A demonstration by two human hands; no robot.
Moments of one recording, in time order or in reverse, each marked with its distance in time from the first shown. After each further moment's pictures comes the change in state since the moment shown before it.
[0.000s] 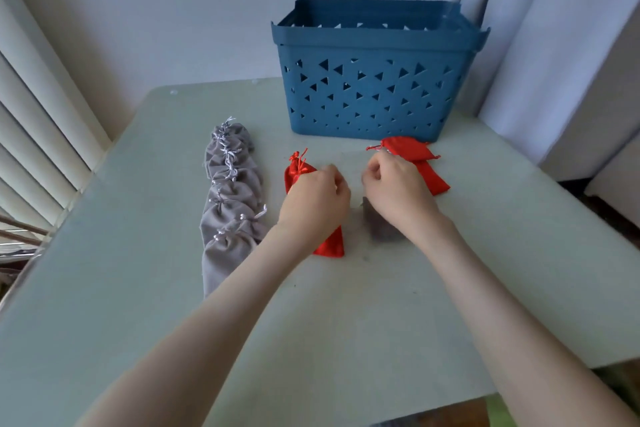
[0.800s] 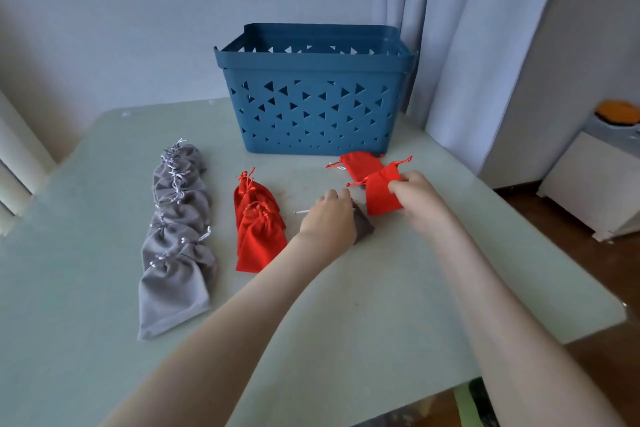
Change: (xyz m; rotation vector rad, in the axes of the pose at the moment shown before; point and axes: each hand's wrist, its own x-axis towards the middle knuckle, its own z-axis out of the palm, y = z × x) left_hand 0.016 0.071 0.062 0.268 -0.310 0.156; right_hand 0.034 0.114 -0.030 0.634 0.039 0.566
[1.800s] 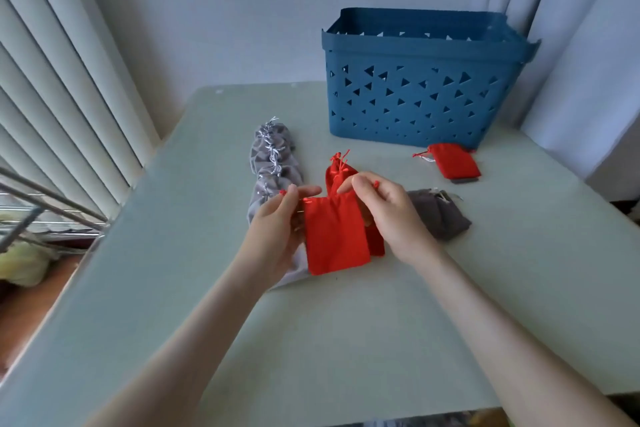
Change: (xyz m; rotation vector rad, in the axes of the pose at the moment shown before) left_hand -0.123 -0.139 -0.042 -1.694 0.323 -0.390; right_hand -0.125 -0.029 0.125 0.142 -0.533 -0.537
